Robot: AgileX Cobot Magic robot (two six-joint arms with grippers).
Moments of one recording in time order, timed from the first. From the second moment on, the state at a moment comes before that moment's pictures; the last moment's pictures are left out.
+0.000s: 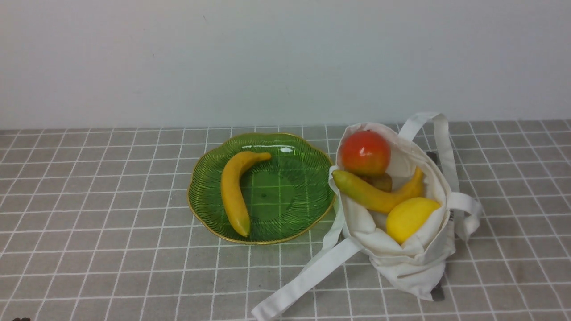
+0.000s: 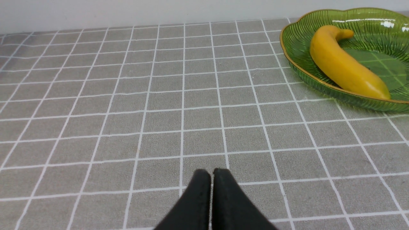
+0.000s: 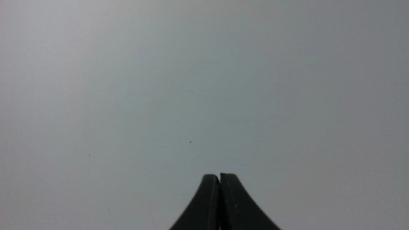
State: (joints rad) right arm 0.31 0.06 -0.29 0.26 -0.07 -0.31; left arm -0.04 -0.01 0.03 0.07 0.38 -0.05
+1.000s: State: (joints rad) right arm 0.12 -0.01 -0.08 0.04 0.25 0.00; left arm -0.04 -0.01 0.03 0.07 0.38 -0.05
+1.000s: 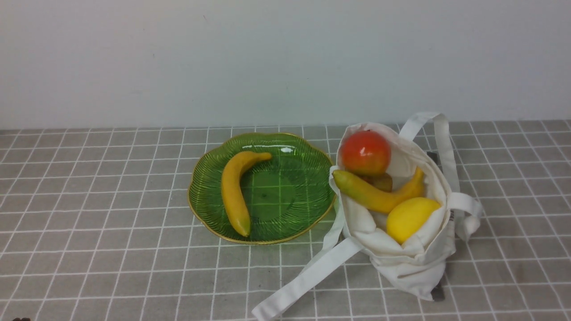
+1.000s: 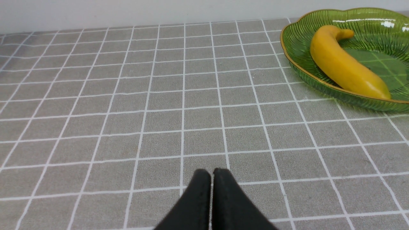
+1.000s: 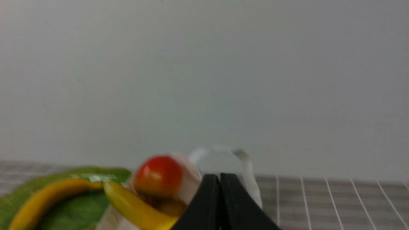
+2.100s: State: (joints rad) right arm 0.02 -0.01 0.02 0.00 0.36 0.06; left arm -0.04 -0.01 0.03 0.07 0.38 -0.05
